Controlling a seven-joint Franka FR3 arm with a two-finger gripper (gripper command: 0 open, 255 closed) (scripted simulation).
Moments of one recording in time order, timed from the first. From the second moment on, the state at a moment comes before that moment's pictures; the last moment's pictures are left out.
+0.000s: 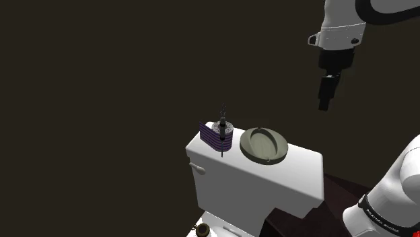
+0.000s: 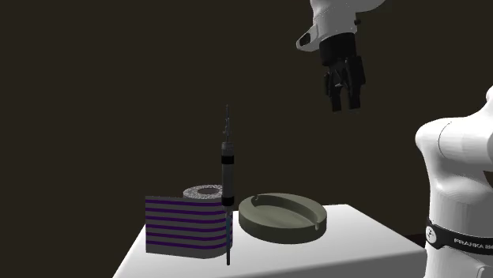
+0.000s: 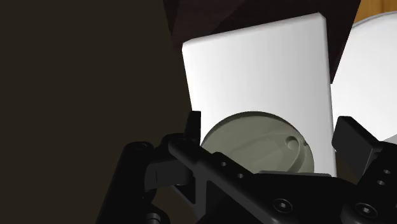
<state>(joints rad) 0.00 -0.79 0.07 -2.40 0.03 1.45 -0.12</state>
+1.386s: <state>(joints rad) 0.06 -0.15 0.25 -2.11 0.06 1.86 0.02</state>
